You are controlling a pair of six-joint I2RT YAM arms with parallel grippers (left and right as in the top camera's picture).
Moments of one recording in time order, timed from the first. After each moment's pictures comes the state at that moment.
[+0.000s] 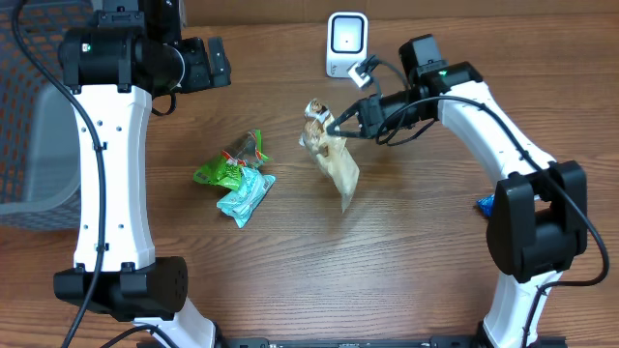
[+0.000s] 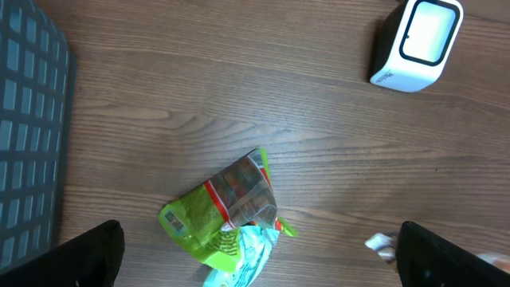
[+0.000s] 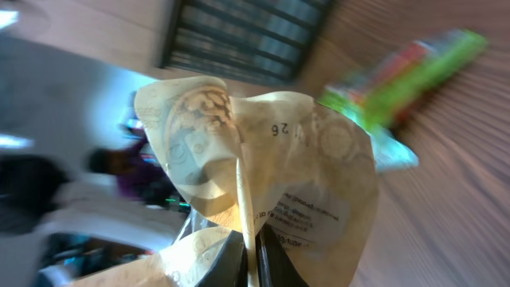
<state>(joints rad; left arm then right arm) -0.01 1.83 2.19 -1.38 0.07 -0.21 0.27 2.05 1.66 -0.86 -1.35 -0.09</state>
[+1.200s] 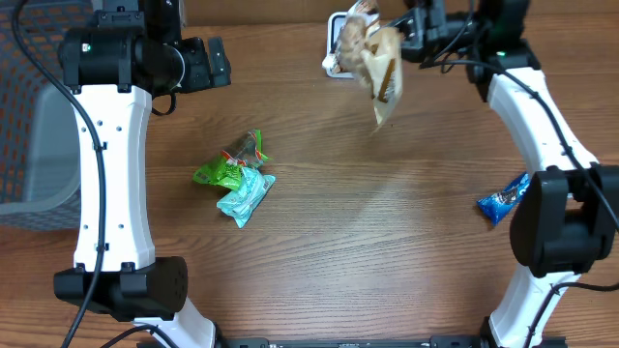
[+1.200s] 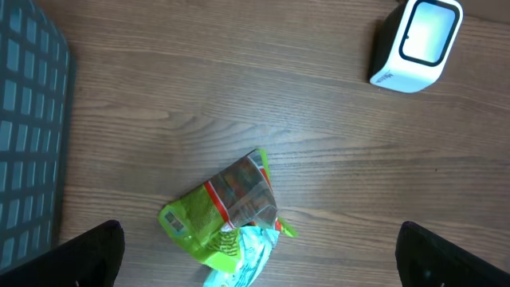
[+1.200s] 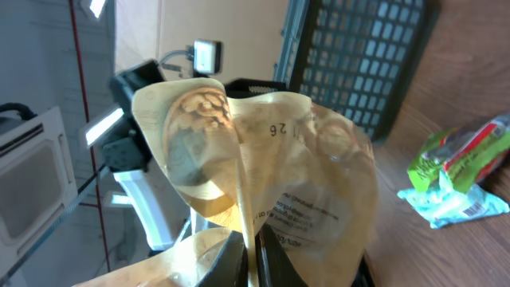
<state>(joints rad) -0.01 1.83 2.19 -1.38 0.07 -0.21 0.07 2.03 1.74 0.33 -1.56 1.36</state>
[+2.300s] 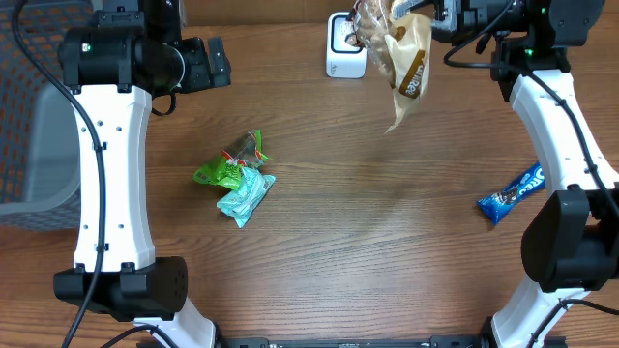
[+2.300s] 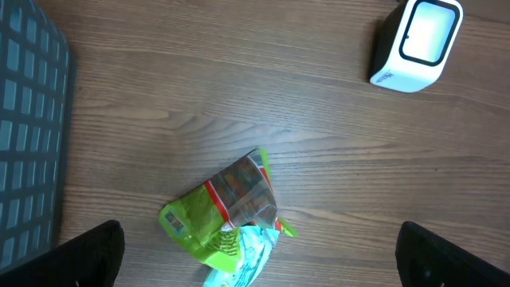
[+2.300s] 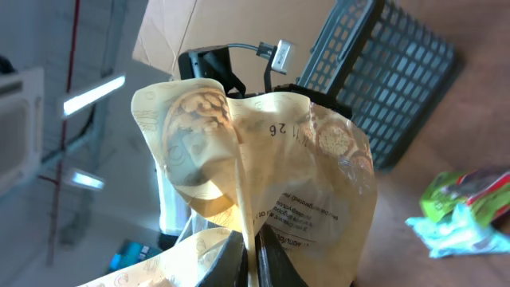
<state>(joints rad) -0.01 1.83 2.19 -1.38 0.07 -0.21 0.03 1.95 1.74 0.98 -1.54 1.85</state>
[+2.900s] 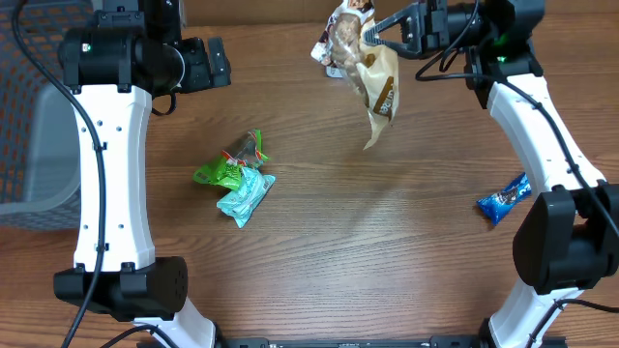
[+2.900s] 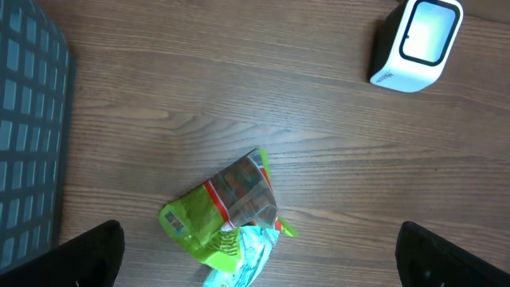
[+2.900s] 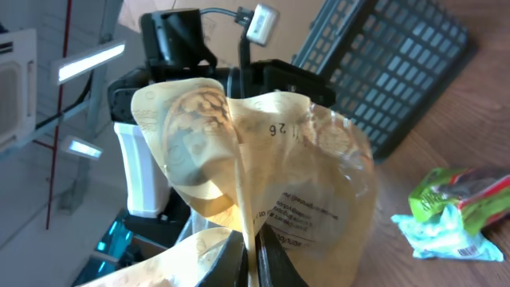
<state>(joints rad) -0.01 1.83 2.19 -1.38 0.07 -0.21 0.12 1.95 1.69 0.49 -1.56 1.29</state>
